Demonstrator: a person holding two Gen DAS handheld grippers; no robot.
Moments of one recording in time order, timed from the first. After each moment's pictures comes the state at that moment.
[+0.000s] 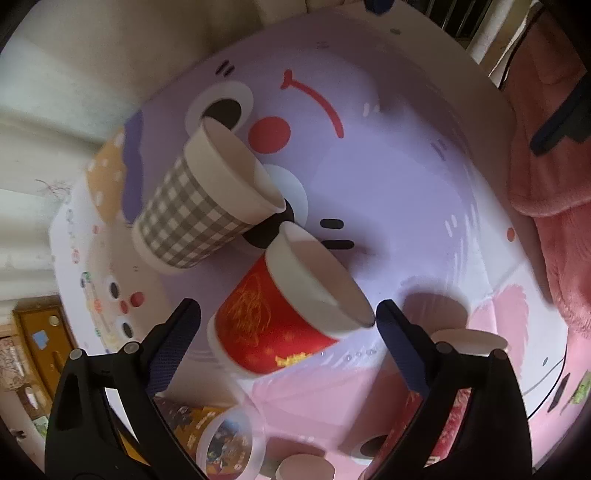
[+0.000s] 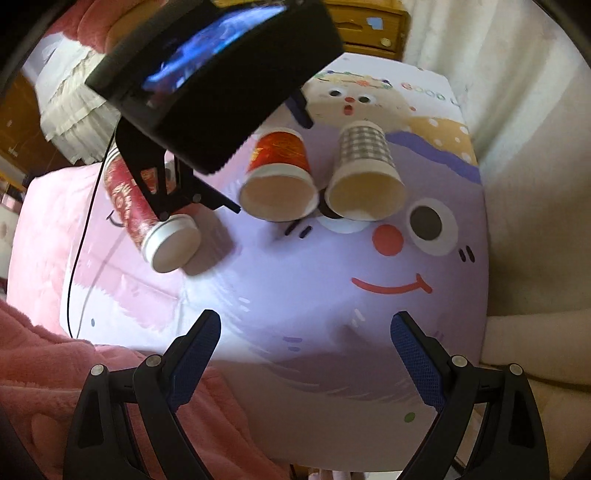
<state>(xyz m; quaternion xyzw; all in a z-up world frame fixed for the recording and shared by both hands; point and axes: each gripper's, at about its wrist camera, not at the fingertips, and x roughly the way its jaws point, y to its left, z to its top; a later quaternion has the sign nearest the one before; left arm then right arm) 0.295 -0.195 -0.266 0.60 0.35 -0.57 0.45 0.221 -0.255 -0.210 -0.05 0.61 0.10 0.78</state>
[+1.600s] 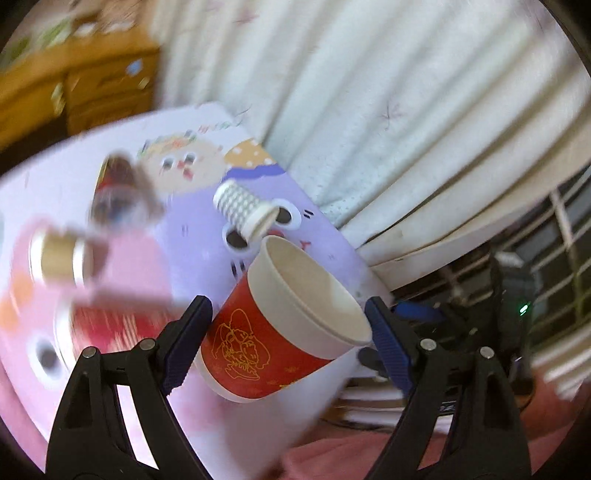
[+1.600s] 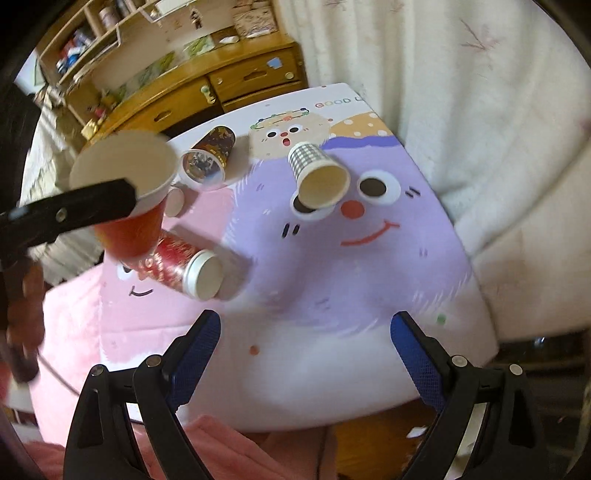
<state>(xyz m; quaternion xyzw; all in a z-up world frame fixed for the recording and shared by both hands) 0.215 -0.026 -0.097 -0.06 0.52 -0.39 0.76 0.110 -0.247 -0.141 0.11 0.54 -0.05 0.83</state>
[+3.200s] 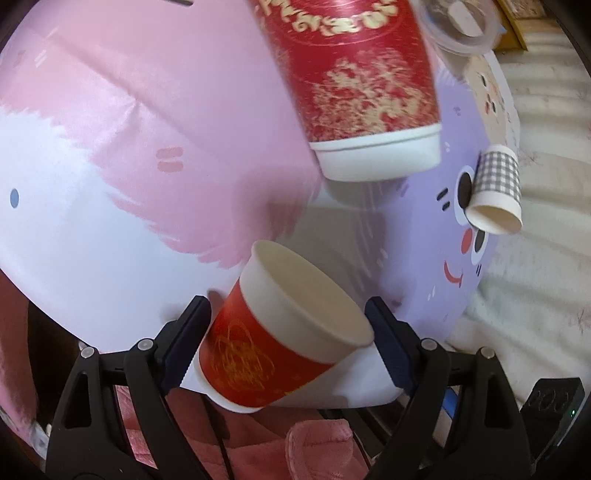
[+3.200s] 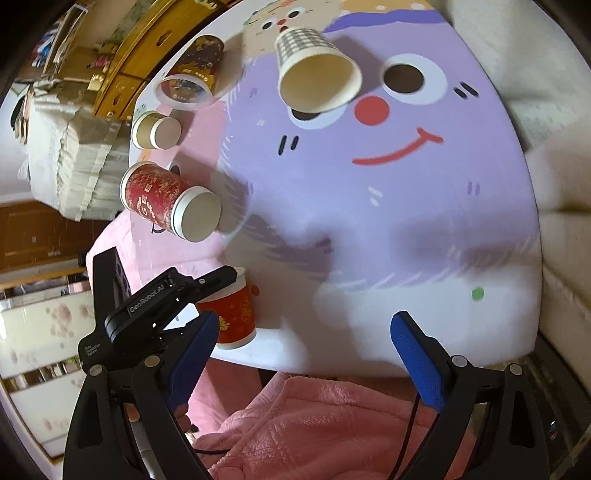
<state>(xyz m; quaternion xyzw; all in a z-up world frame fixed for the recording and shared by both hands) 0.158 -0.020 -0.321 -0.40 0.69 0.09 0.60 0.195 -0.340 -0.221 0.20 0.72 0.11 0.65</state>
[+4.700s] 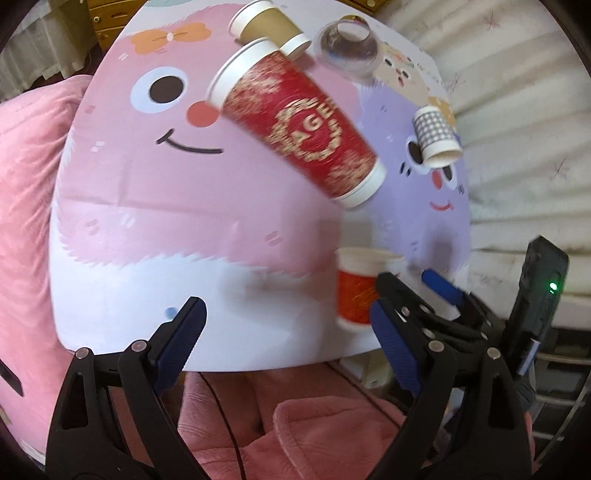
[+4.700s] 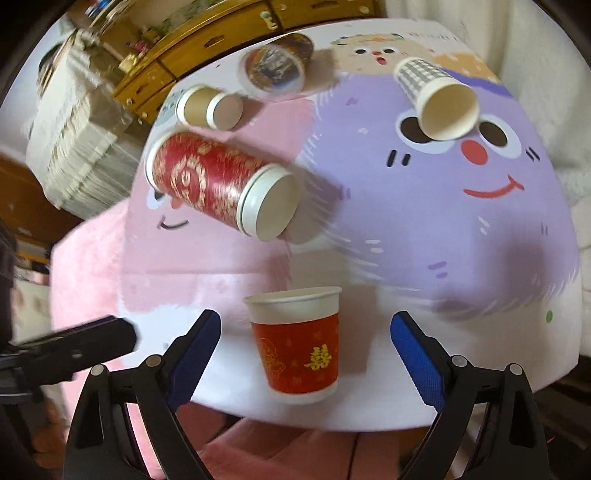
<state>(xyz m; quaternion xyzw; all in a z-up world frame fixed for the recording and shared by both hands) 0.136 0.079 -0.211 -0.18 0.67 -0.07 0.71 0.148 -0.172 -0.222 0.09 0.63 0.10 0.76</state>
